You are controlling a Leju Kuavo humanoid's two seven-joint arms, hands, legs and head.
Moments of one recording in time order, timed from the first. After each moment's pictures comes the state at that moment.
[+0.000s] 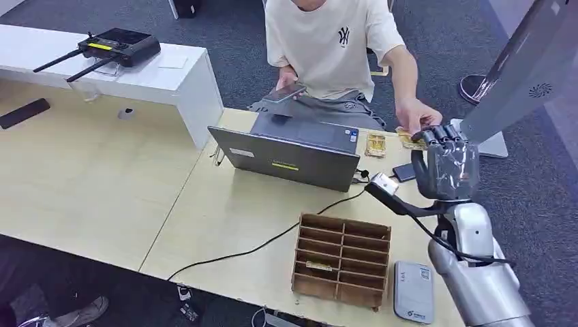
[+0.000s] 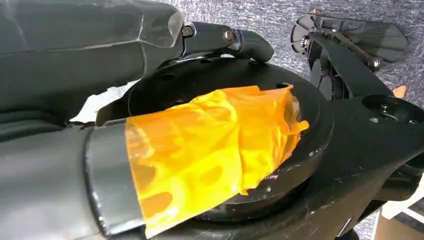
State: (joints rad) left arm 0.00 -0.03 -1.14 -0.12 1.42 0.01 -0.07; right arm -0.56 -0.16 0.46 -1.05 1.14 -0.57 -0.02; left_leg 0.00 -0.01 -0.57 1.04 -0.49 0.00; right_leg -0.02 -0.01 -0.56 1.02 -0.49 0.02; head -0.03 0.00
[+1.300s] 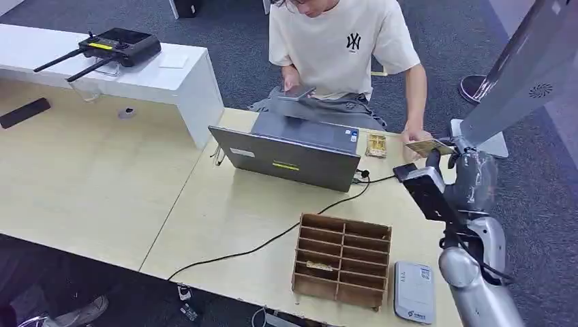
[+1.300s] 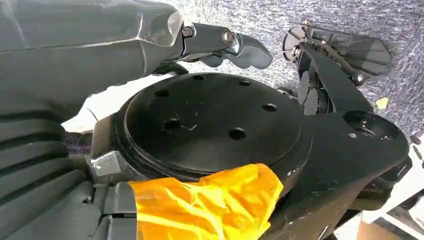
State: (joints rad) left arm 0.00 -0.01 -1.14 -0.14 1.46 0.04 -0.09; right arm -0.41 -0.13 0.32 -1.25 0.63 -0.46 -0.14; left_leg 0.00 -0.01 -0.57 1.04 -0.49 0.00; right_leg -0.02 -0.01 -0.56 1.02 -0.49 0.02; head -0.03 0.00
